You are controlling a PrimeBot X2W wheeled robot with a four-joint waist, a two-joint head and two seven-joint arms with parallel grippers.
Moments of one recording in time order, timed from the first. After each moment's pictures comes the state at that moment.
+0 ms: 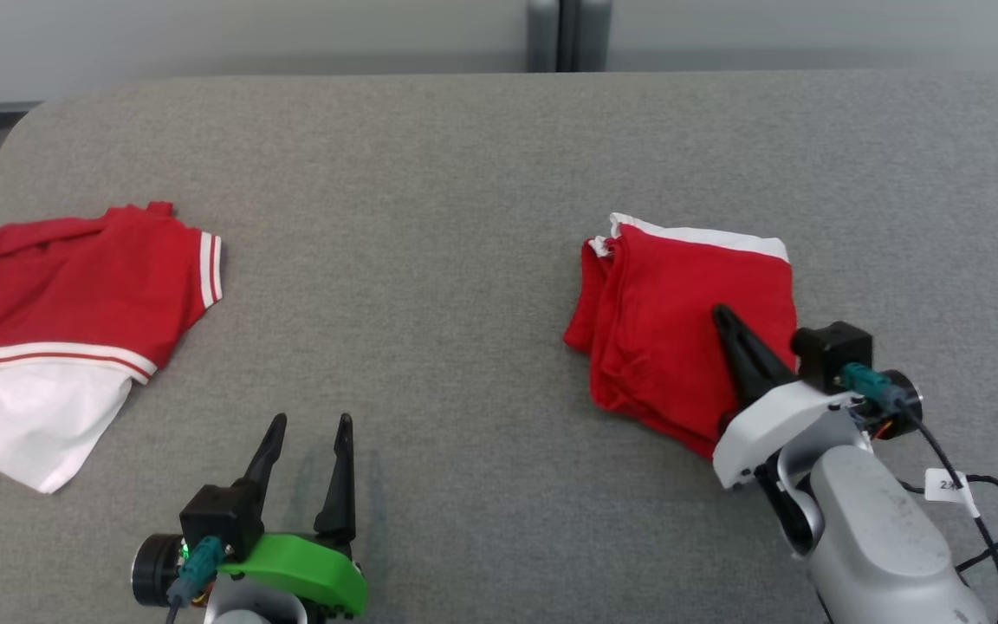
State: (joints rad) left arm -0.09 0.05 -0.18 0.33 -0.25 -0.12 -0.26; right arm -0.46 -0.05 0.13 0.64 0.19 0.13 -0.26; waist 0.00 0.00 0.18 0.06
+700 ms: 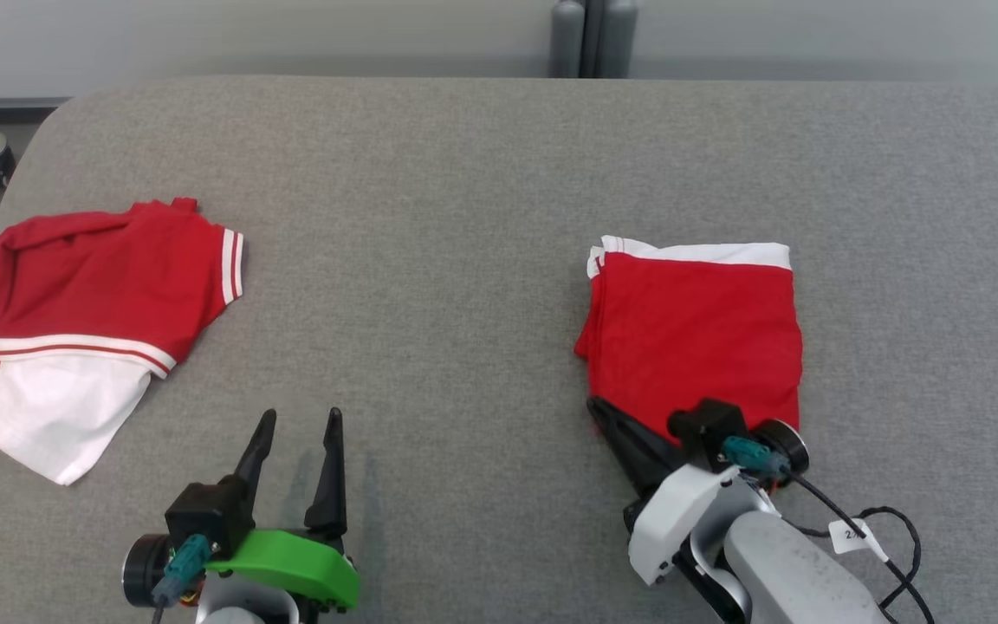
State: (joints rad) left arm -0.09 0.05 -0.17 0.33 -0.27 -0.11 -0.26; right arm -0.40 -0.05 0.51 0.64 0.29 0.13 -0.26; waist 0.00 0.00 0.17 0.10
